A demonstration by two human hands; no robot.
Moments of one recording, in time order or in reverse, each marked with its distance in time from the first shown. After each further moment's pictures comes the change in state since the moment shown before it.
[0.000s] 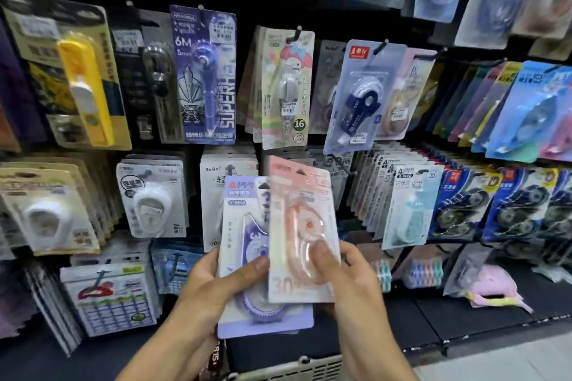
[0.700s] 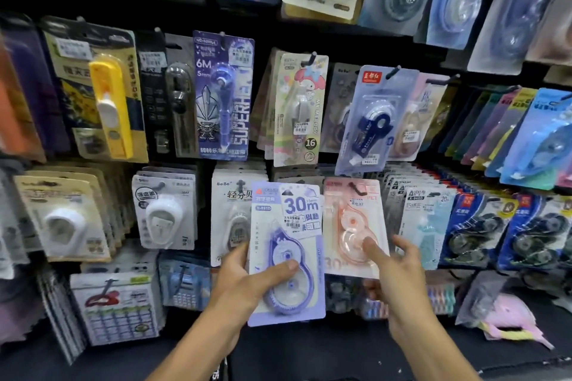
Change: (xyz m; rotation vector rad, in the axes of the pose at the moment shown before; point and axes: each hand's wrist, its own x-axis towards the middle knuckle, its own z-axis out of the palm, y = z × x) left_hand 0.042 -0.011 0.012 0.115 0.081 0.156; right_hand 0.069 -0.015 -0.058 -0.091 0.267 0.007
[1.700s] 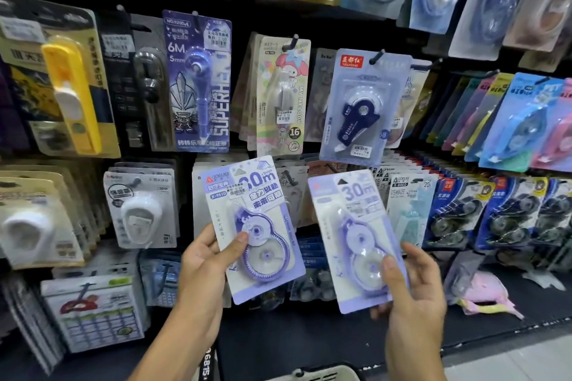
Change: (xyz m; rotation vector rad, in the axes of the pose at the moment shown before) left_hand 0.009 0.002 -0.012 -0.251 0.062 0.120; right_hand -0.045 0.024 -0.015 0.236 0.201 -0.282
